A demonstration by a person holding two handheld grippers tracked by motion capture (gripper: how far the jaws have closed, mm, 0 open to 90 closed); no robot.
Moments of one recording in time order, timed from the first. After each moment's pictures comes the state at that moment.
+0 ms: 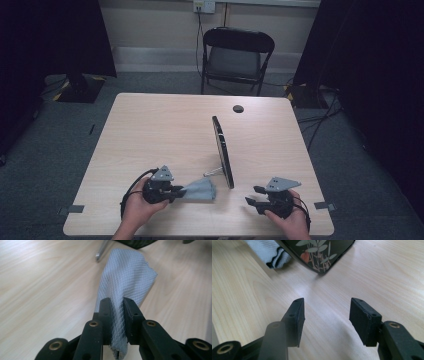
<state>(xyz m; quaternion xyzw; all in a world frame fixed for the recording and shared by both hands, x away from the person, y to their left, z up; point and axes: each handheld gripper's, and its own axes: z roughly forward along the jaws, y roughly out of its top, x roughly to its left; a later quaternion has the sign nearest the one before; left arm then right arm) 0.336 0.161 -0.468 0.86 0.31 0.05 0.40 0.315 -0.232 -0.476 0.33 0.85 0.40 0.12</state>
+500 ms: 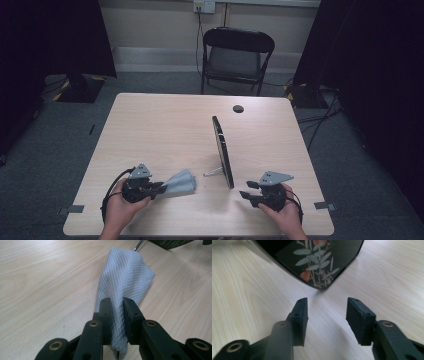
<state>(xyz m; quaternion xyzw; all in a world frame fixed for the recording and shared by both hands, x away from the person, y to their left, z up) 0.331 0.209 -0.468 0.83 0.38 0.07 0.40 0.331 -0.215 -0.472 0.31 0.85 0.41 0.12</state>
